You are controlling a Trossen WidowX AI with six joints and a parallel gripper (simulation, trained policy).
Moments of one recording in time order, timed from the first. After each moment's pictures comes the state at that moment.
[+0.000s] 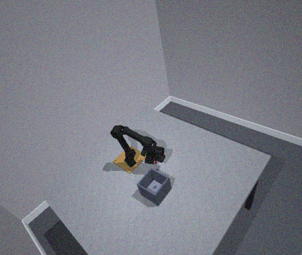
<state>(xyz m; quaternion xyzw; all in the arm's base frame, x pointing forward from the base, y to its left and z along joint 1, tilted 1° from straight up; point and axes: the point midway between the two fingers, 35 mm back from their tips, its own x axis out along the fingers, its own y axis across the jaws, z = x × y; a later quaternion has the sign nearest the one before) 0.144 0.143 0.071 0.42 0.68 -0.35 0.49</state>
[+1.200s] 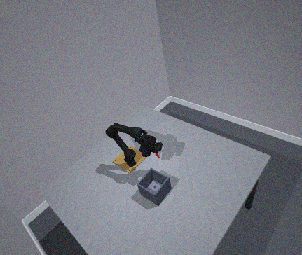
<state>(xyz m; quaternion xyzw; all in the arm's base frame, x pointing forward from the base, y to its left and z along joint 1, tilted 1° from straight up) 0.194 0.129 0.205 0.51 0.61 -0.17 0.58</state>
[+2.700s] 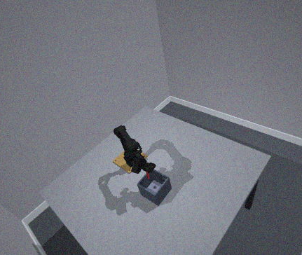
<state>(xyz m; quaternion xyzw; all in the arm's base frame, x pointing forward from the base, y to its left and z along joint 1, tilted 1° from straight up) 0.282 -0.017 0.206 0.53 0.52 -0.33 0.58</state>
